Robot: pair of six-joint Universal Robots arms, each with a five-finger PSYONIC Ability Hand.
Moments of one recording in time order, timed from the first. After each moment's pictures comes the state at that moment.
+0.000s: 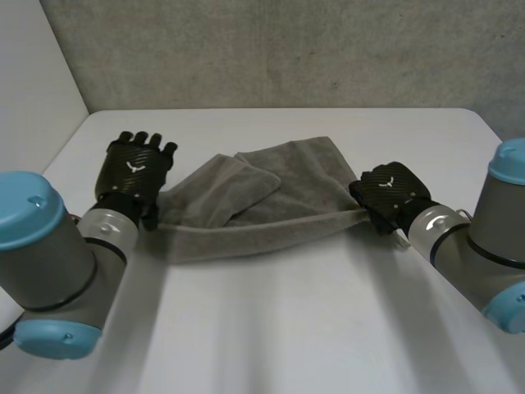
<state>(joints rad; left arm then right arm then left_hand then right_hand) 4.29 -1.85 -1.75 3.54 -1.65 3.60 1.88 -1.16 1.58 -0.11 1.30 2.55 0.18 0.18 0.18 0.18 0.03 1.34 1.34 1.33 1.33 1.17</state>
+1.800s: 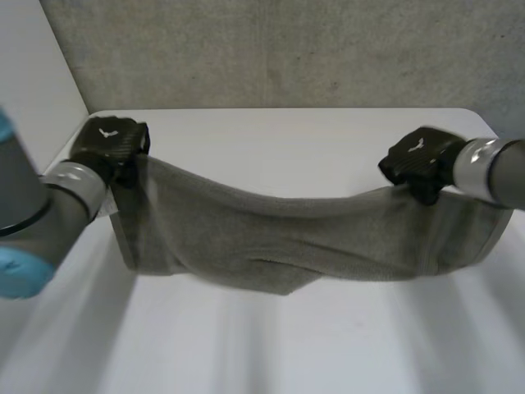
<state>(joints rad) 4.42 -1.93 -1.47 3.26 -1.51 3.45 1.82 -1.04 1.00 0.62 1.29 2.25 1.19 1.22 1.22 1.22 1.02 1.34 1.34 1.34 1.33 1.18</state>
